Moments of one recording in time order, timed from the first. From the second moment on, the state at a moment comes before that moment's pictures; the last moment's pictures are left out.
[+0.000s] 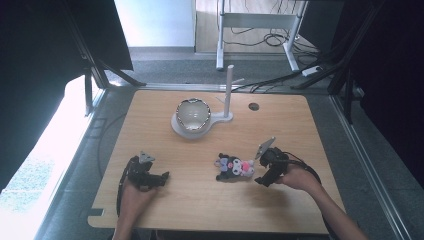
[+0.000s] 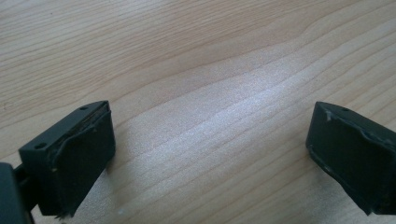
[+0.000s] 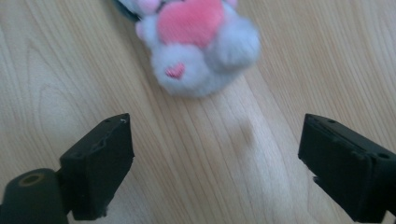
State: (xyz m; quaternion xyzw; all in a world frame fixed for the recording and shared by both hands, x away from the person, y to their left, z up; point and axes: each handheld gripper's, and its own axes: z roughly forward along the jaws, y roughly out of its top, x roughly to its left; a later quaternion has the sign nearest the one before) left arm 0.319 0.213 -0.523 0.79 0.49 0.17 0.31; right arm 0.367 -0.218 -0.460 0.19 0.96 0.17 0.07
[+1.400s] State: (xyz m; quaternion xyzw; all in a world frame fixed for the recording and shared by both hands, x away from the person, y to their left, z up) left arm 0.319 0.213 -0.523 0.79 0.49 0.17 0.31; right arm 0.400 -0.137 -0.458 0.07 1.00 0.04 0.02
